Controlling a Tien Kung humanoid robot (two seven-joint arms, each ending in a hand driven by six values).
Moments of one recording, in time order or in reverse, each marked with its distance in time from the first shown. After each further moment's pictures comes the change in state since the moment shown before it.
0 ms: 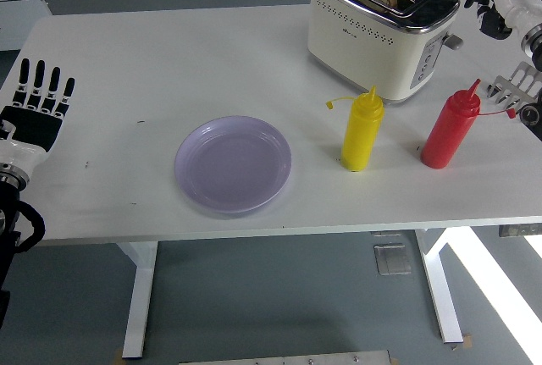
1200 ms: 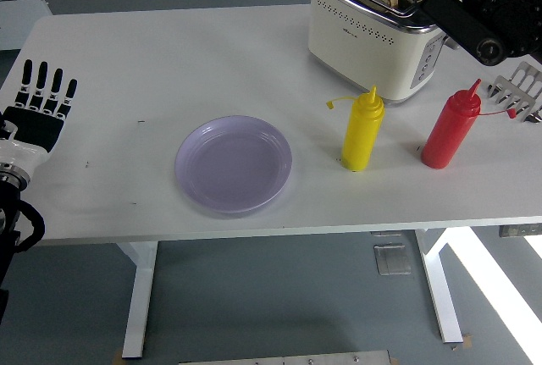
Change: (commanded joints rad) left arm -0.011 0.016 0.028 0.016 -0.019 0.000 0.001; right arm 0.630 0.384 -0.352 -0.432 0.288 0.222 -0.137
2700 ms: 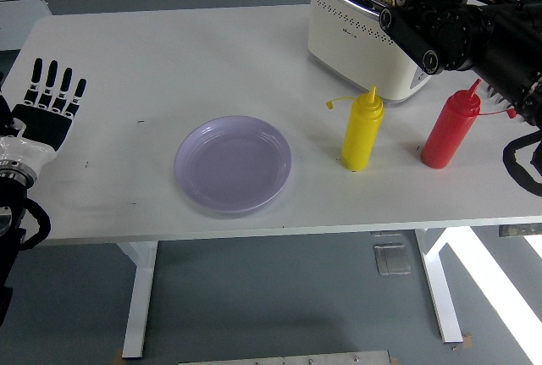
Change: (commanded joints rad) left arm -0.020 0.004 0.034 0.007 -0.003 -0.001 -0.001; right arm 0.007 0.183 -0.287 -0.472 0.228 -0.213 0.127
